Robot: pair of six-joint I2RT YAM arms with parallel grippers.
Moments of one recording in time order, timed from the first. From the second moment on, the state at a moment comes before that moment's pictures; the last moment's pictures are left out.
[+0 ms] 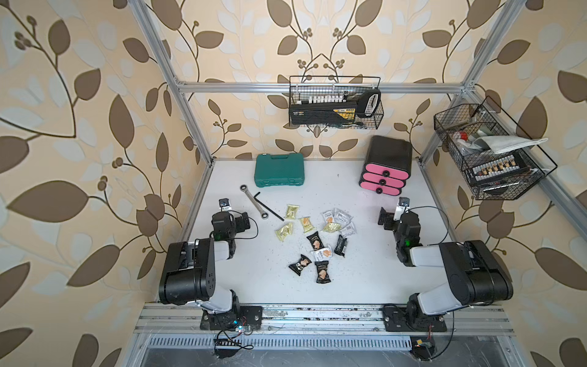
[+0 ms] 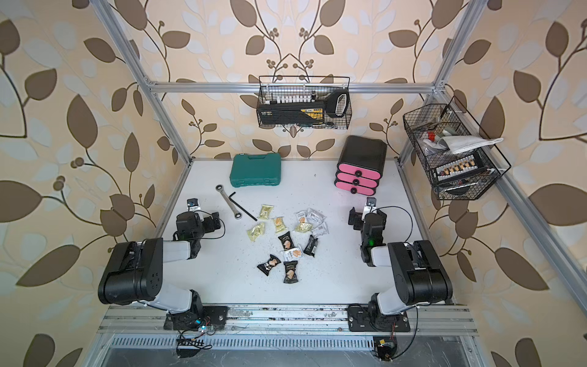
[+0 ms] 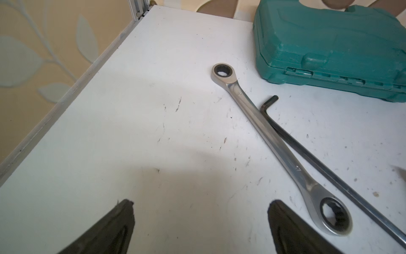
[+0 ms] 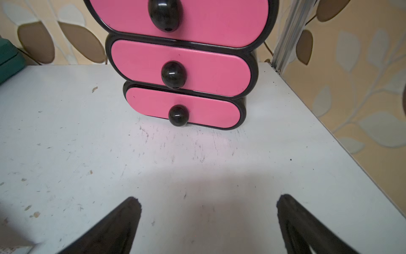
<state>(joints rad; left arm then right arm) 0.12 1.51 0.38 0.60 0.01 -0.08 0.05 1.52 0.32 0.86 0.27 0.04</state>
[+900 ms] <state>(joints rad) 0.12 1.51 0.38 0.60 0.01 -0.08 0.14 0.80 0.57 0.18 0.33 0.35</state>
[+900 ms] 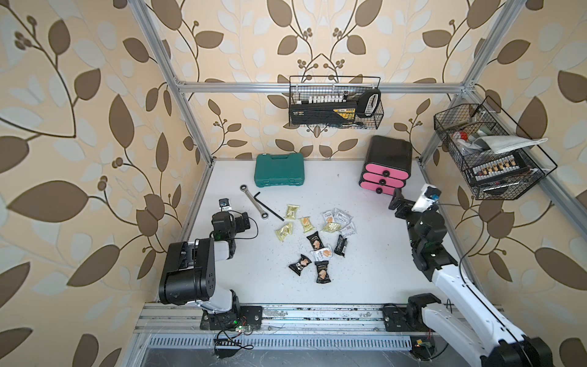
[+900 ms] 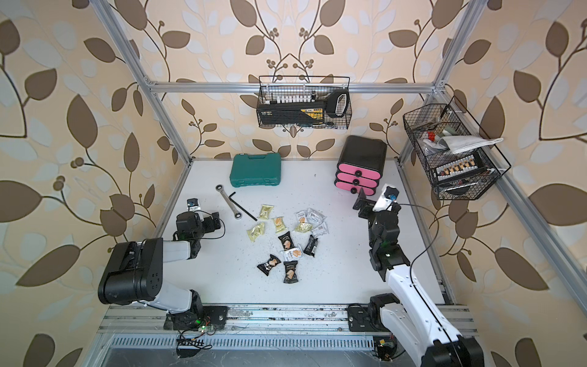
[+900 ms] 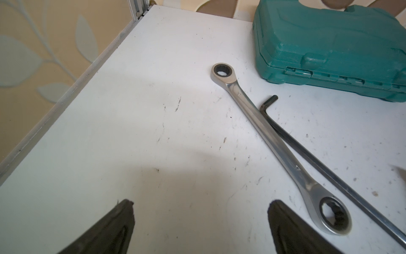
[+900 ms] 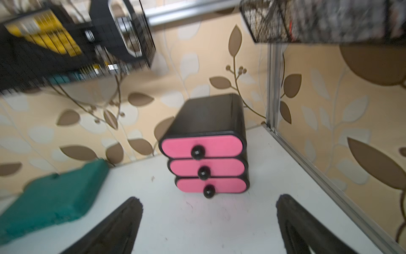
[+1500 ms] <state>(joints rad) -0.27 1.20 1.12 -0.17 0.01 -0.30 -0.19 1.36 0.76 0.23 -0.52 1.28</state>
